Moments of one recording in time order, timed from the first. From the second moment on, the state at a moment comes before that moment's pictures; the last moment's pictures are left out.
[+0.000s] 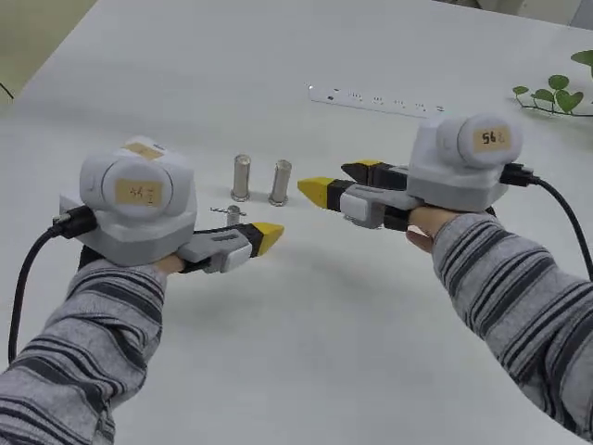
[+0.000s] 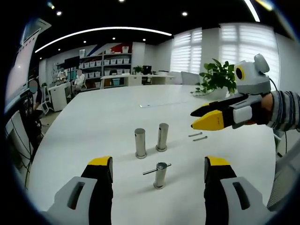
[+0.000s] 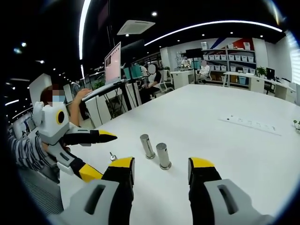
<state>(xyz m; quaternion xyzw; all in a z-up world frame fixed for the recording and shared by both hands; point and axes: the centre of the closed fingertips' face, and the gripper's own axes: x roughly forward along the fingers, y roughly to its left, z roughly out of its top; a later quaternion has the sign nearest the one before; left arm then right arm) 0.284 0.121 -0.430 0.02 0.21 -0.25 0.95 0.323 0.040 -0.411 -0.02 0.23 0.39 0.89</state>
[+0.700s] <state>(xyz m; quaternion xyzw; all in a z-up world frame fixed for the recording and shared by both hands) 0.289 0.119 -0.431 0.01 0.21 -0.25 0.95 0.368 0.079 -0.461 -0.05 0.25 0.41 0.88</state>
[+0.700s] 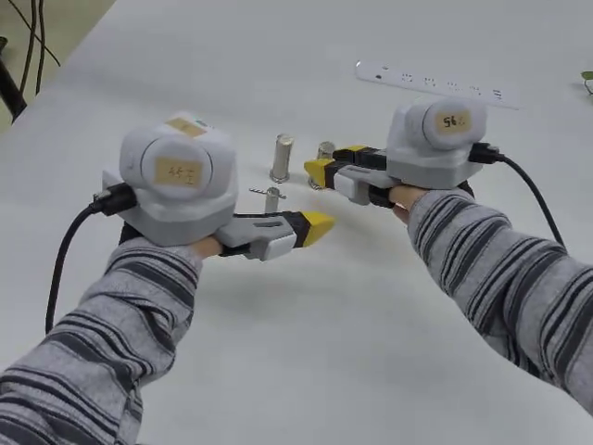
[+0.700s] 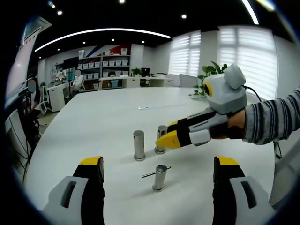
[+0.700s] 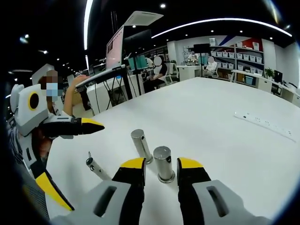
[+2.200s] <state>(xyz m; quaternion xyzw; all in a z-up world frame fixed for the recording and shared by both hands) 0.283 0.103 -0.429 0.02 0.21 -0.28 0.94 0.314 0.028 -0.448 -0.09 0.24 0.36 0.90</state>
